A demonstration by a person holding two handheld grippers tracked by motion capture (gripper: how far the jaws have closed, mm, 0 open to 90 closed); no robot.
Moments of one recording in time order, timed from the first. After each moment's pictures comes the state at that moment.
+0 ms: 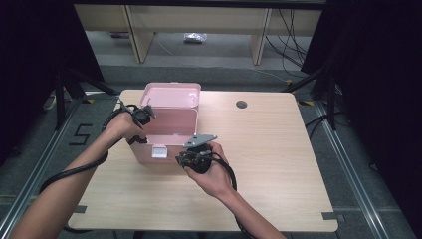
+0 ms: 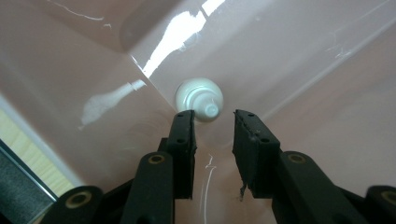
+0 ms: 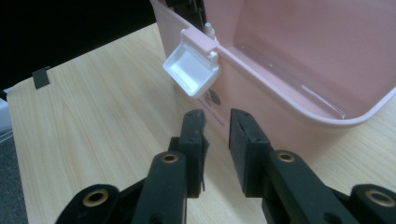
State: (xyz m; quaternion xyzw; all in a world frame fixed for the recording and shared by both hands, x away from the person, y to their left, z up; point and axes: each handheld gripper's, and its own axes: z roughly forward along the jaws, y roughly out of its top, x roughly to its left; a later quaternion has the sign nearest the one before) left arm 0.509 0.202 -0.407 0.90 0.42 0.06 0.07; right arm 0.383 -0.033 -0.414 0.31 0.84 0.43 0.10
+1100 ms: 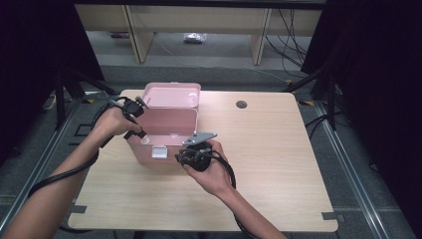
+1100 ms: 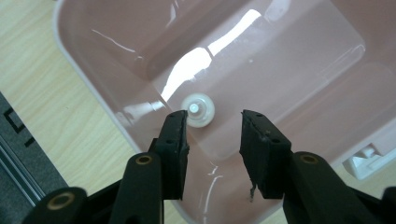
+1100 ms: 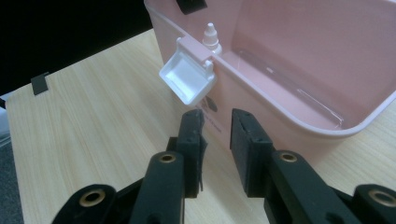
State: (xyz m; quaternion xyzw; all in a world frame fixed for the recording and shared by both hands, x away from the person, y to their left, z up) left arm 0.495 0.216 -0.365 0.89 0.42 0.11 0.14; right arm 0.389 -0.033 -0.412 0.30 0.84 0.43 0.11
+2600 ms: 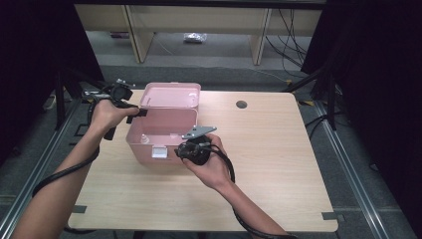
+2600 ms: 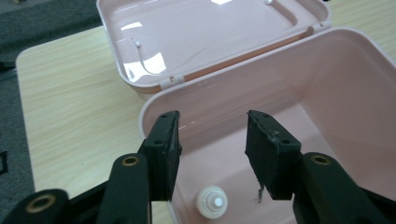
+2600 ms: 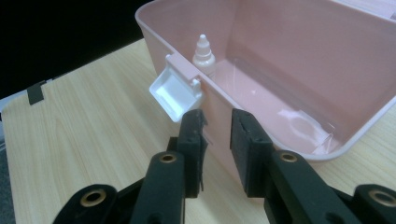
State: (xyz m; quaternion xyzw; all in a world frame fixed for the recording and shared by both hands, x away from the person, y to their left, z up) left arm 0.514 0.238 -0.356 0.78 0.51 0.18 0.32; right arm 0.401 -0.030 -0.404 0.31 0.84 0.43 0.11
